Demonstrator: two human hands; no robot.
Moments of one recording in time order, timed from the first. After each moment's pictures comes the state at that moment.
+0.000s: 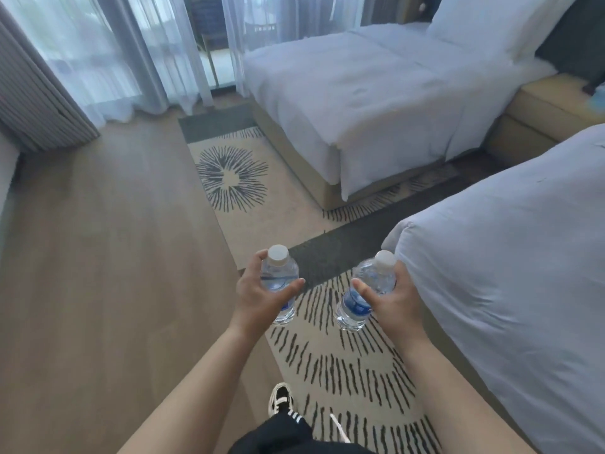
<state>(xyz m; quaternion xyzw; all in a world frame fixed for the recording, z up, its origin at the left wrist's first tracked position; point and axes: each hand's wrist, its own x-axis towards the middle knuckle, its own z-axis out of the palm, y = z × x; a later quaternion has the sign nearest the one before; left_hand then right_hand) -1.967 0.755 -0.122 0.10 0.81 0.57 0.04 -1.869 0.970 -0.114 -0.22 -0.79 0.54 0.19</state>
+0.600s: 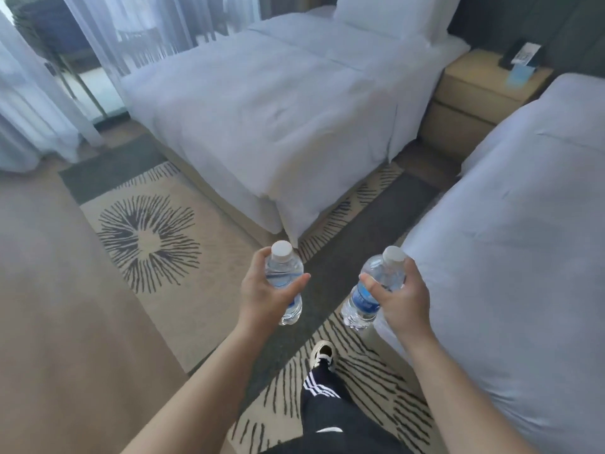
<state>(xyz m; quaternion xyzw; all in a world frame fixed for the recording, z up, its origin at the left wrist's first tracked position) -2.303 1.042 -0.129 0.19 0.79 0.56 0.15 -2.153 1.214 -0.131 -0.37 -0.73 0.49 0.29</state>
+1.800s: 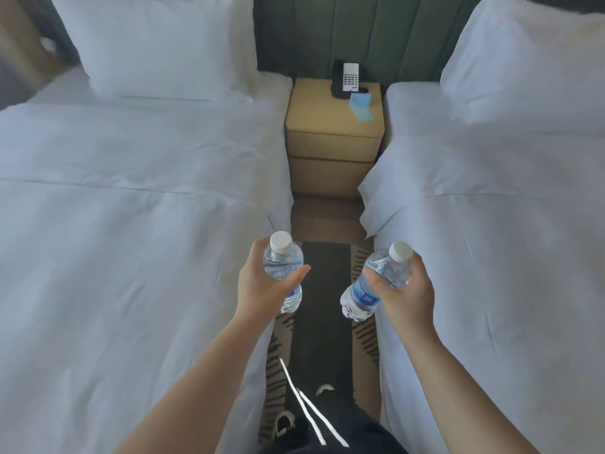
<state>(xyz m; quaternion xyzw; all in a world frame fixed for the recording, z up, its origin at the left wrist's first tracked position) -2.746 1.830 -0.097 0.46 0.70 0.46 0.27 -2.524 1.857 -0.097 -0.62 -0.57 0.30 0.44</state>
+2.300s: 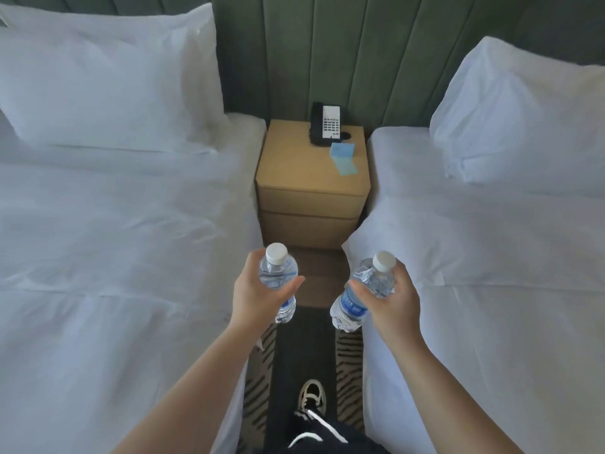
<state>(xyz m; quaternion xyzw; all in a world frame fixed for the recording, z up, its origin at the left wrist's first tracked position) -2.753 2.170 -0.119 0.46 0.68 0.47 0.32 -2.534 2.188 -0.107 -0.61 -0.56 0.33 0.45</state>
